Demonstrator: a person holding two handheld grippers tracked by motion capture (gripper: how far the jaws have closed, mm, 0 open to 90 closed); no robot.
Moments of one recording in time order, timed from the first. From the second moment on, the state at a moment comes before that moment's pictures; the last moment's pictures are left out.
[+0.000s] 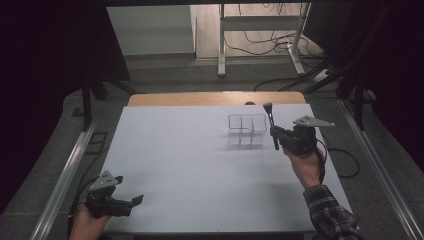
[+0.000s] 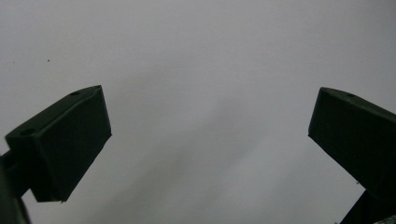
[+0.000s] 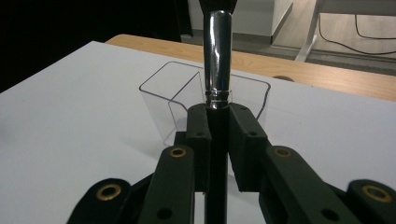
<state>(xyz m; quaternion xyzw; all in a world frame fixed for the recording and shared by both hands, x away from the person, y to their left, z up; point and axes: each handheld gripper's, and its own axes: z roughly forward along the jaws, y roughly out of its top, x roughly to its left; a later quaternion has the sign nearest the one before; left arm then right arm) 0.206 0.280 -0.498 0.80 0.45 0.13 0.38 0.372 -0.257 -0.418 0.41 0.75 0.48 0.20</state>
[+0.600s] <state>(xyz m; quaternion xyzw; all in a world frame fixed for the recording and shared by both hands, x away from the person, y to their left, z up) 0.207 0.279 -0.498 0.80 0.44 0.14 0.38 0.390 -0.249 -0.416 0.42 0.73 0.50 0.21</state>
